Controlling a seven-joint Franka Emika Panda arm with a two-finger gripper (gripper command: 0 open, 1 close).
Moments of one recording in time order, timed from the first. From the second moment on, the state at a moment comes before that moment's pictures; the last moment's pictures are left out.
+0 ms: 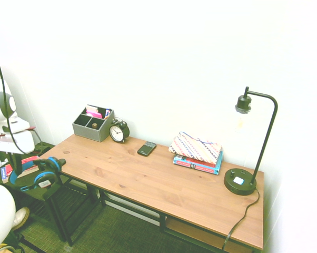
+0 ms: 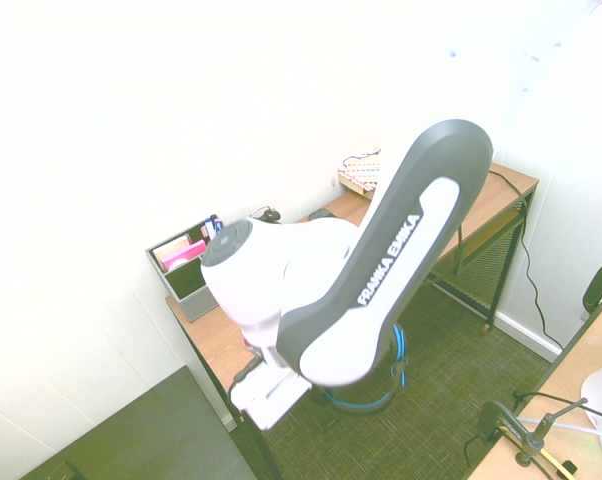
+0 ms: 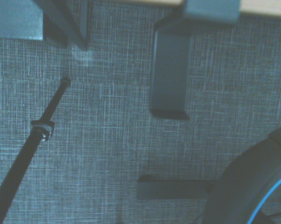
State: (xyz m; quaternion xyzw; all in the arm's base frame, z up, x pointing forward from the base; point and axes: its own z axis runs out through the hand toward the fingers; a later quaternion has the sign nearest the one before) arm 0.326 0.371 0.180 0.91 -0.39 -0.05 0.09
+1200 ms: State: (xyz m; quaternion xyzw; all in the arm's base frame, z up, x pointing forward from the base) arm 0.398 0.352 0.065 0.89 -0.46 -0.02 0.06
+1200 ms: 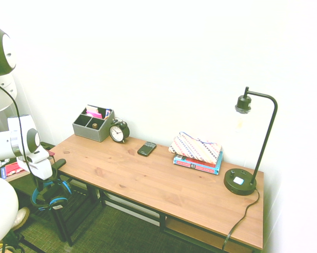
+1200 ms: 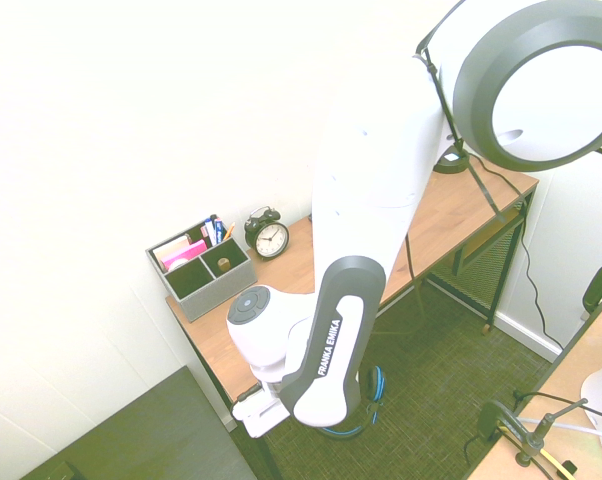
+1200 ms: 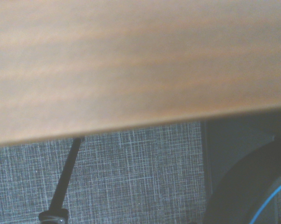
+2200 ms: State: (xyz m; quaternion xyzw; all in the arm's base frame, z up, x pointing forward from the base) arm 0.422 0.335 0.203 0.89 -0.46 -0.01 0.02
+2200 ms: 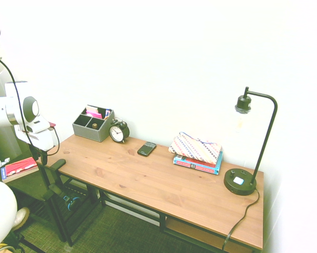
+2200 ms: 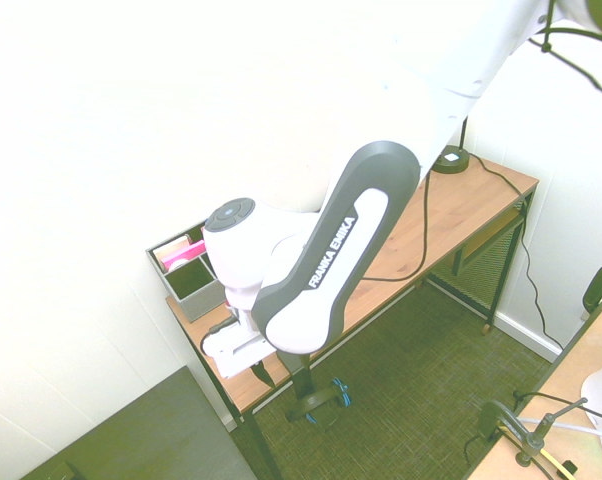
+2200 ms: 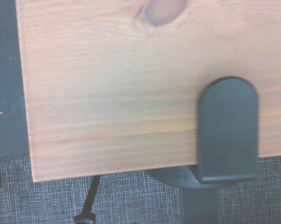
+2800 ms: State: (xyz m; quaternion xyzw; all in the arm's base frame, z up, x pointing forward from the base) arm 0.411 0.185 0.345 0.93 -0.36 0.00 0.05
